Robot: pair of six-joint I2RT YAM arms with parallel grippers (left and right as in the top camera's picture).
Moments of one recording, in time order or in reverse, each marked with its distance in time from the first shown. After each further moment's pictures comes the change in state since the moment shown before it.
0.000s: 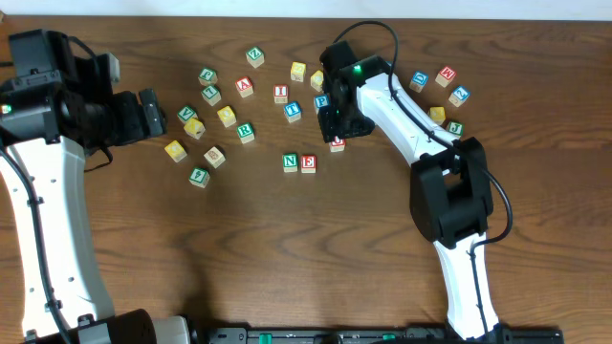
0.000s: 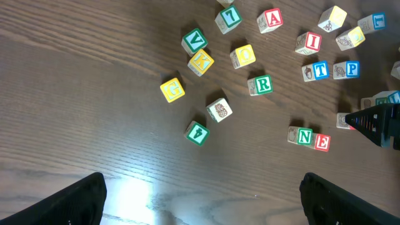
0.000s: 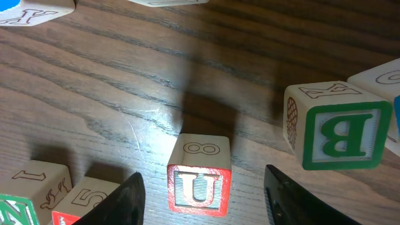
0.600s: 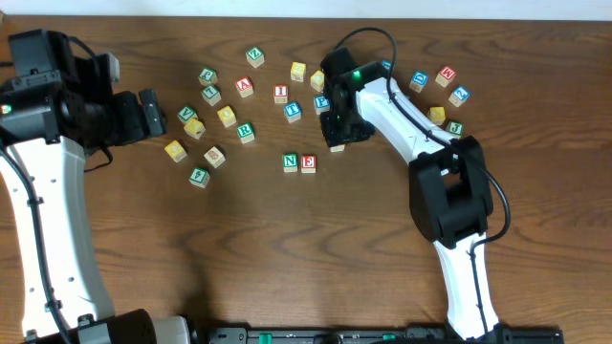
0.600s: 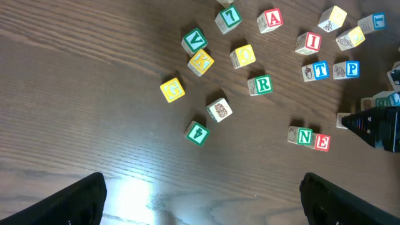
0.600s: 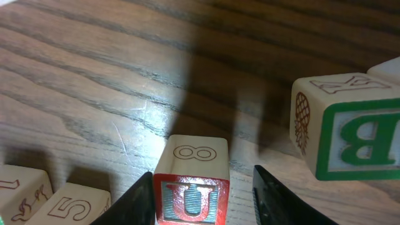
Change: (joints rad) left arm 0.000 0.000 0.000 0.000 0.000 0.000; right arm 0.000 0.000 -0.054 0.039 0.000 0.002
